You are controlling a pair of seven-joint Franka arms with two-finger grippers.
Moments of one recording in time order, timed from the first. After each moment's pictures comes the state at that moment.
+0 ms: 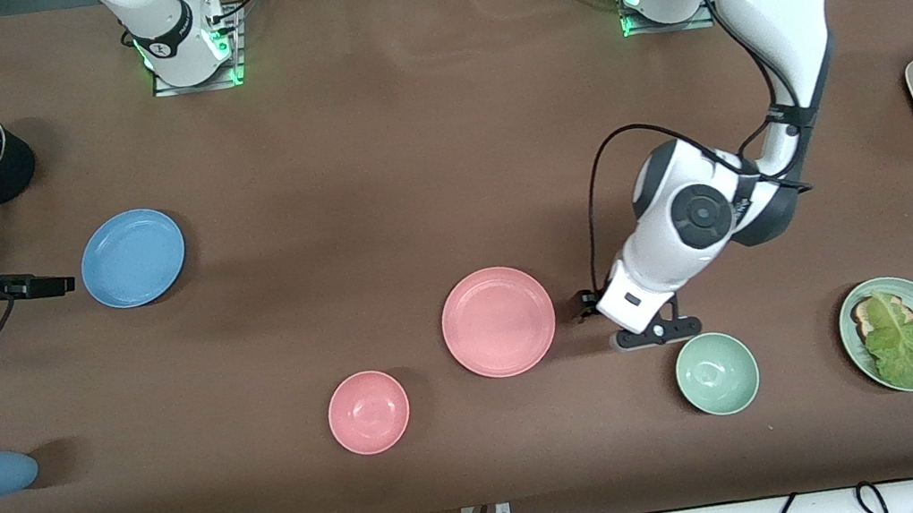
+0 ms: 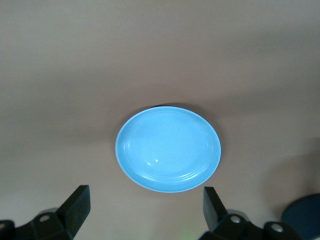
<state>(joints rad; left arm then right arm) -0.10 0.73 -0.30 -1.44 0.09 2.25 -0.43 -0.13 0.39 -0.10 -1.67 0.08 1.71 -0.08</state>
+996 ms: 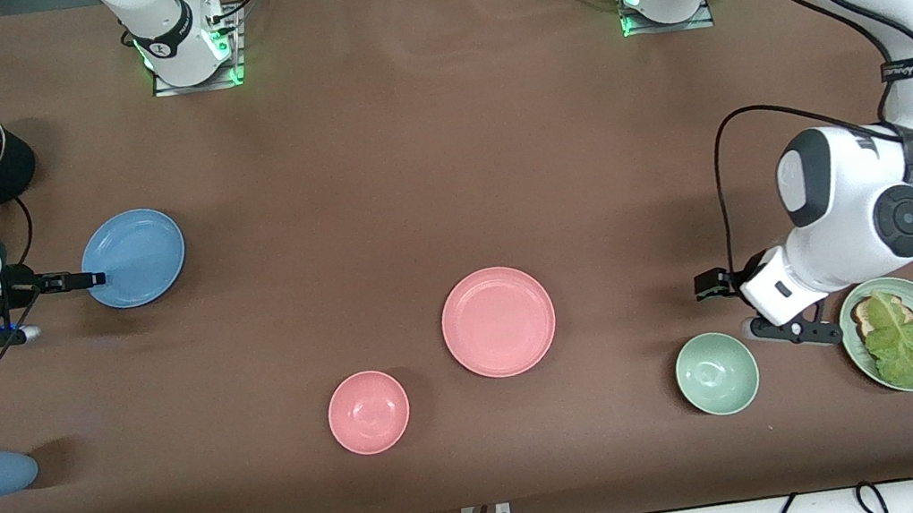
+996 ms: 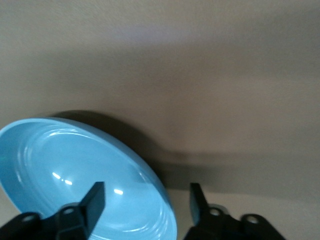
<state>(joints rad) -0.09 0.62 0.01 -1.44 -0.15 2.02 0.19 -0.31 0.57 -0.11 -1.89 0.22 2.02 -0.44</state>
